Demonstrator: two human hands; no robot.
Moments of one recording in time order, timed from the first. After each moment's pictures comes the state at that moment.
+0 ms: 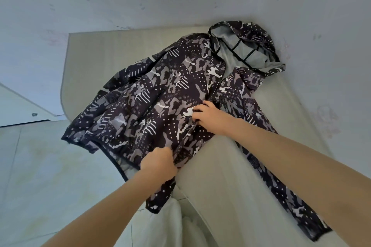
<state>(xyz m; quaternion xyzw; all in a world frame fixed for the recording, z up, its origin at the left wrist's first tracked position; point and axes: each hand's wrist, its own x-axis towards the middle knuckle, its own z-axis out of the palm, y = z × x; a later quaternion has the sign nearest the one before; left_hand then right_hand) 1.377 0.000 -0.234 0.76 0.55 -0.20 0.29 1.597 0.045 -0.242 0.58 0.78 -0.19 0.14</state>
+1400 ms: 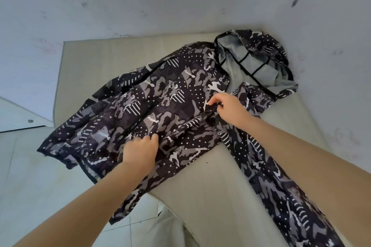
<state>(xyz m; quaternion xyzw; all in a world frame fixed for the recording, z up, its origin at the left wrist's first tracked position) 1.359 0.104 -0.252 0.85 0.49 -0.18 0.05 1.646 0.118 -0.231 0.73 0.61 -0.25 -0.15</state>
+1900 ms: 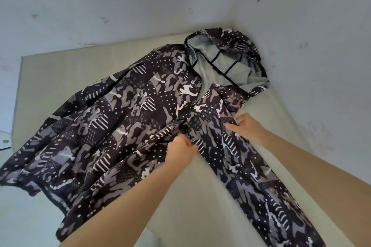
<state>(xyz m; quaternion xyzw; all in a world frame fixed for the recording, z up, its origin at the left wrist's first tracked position) 1.525 0.079 -0.265 0.60 0.60 0.02 0.54 1.750 0.034 -0.240 0.85 0.34 -0.38 -0.11</state>
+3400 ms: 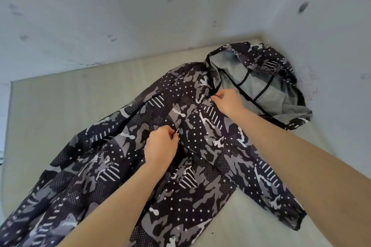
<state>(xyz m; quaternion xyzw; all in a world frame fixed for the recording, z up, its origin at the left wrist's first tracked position) 1.496 0.263 -0.286 0.69 0.62 0.07 0.35 1.717 0.282 -0.263 0.86 0.38 -0.28 -0.17</state>
